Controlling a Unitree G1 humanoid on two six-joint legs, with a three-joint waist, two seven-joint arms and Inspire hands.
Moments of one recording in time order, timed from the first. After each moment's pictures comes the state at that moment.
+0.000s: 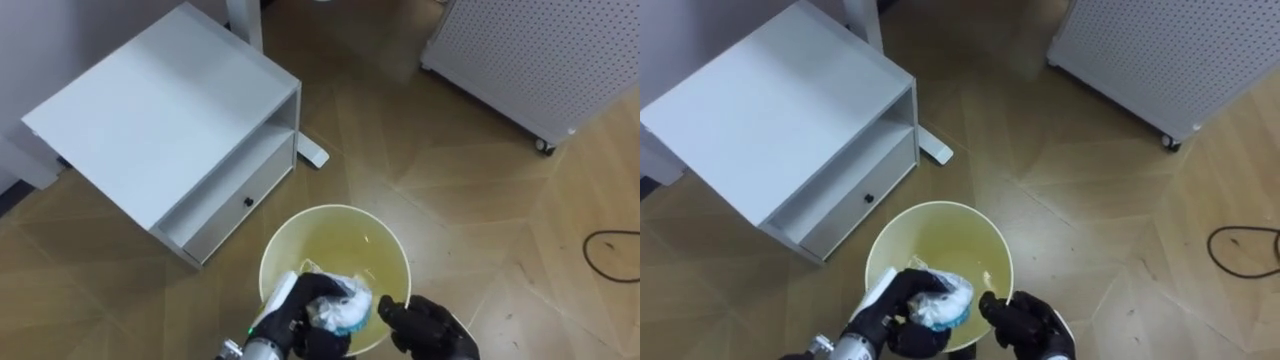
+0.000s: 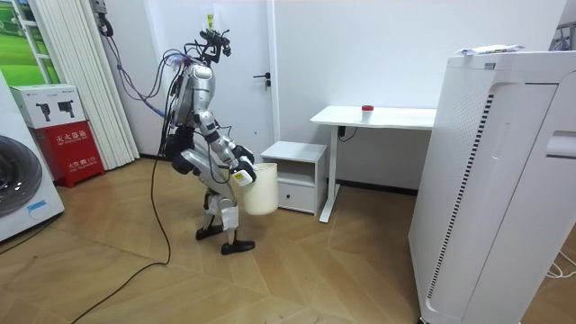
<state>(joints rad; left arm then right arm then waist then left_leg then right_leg) -0.29 0.17 -0.62 0.78 0.07 -0.28 0.18 -0.27 -0.21 0.47 0.93 1.02 -0.19 0.05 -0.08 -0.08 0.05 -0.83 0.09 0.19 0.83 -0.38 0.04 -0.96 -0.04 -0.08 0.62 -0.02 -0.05</state>
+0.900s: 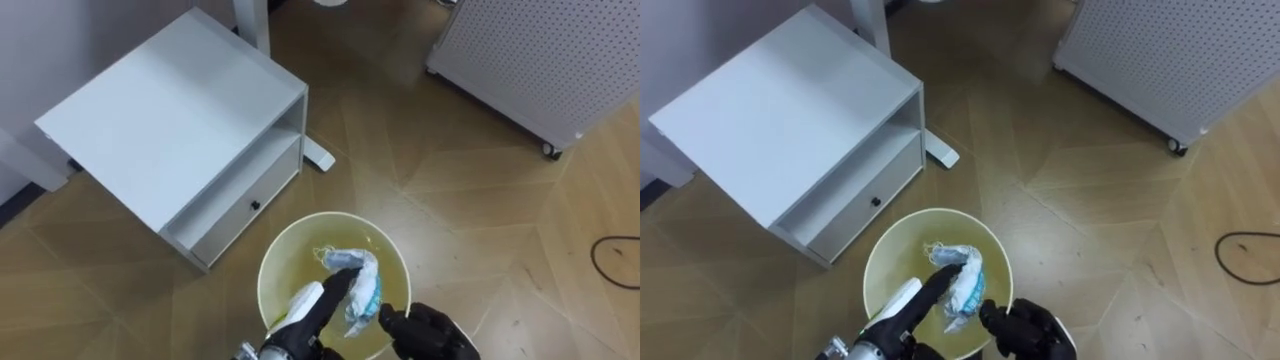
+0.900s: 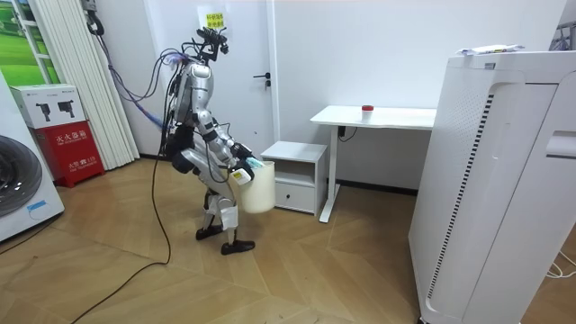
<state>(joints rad) -0.28 0.16 -0.62 0.75 0.26 -0.28 0.16 -0.22 -0.23 0.47 0.95 1.00 -0.21 0.10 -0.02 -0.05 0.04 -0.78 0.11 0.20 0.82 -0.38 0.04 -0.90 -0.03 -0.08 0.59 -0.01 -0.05</state>
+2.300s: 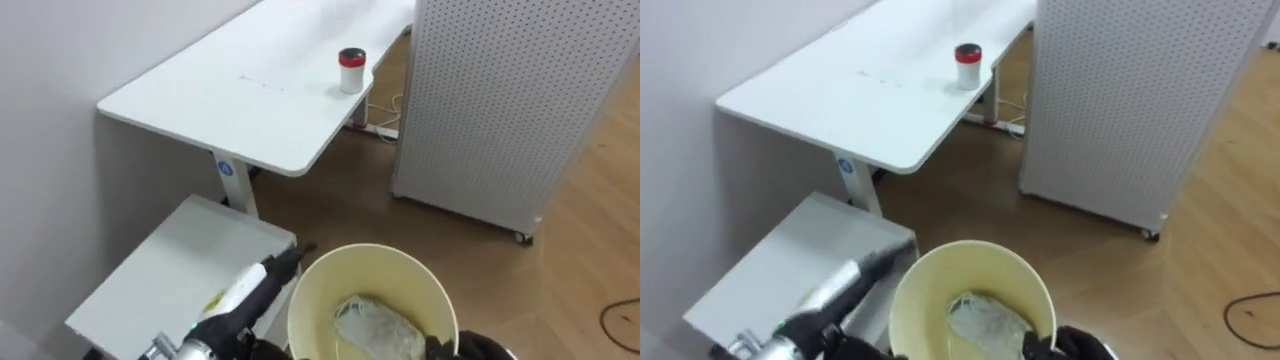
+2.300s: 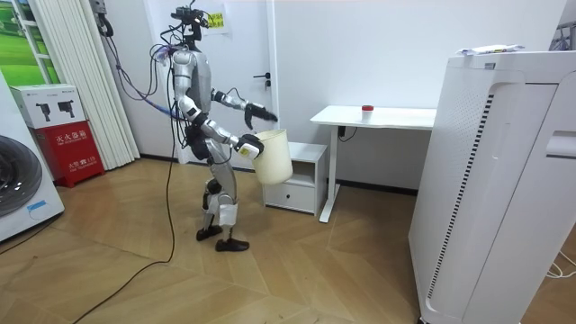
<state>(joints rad) 0.05 0.38 -0.20 0.01 0.28 -0.27 -0.08 0.08 -0.35 0.19 0.64 0.72 -0.17 0.17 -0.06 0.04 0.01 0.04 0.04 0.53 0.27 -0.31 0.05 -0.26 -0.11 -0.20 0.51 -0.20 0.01</state>
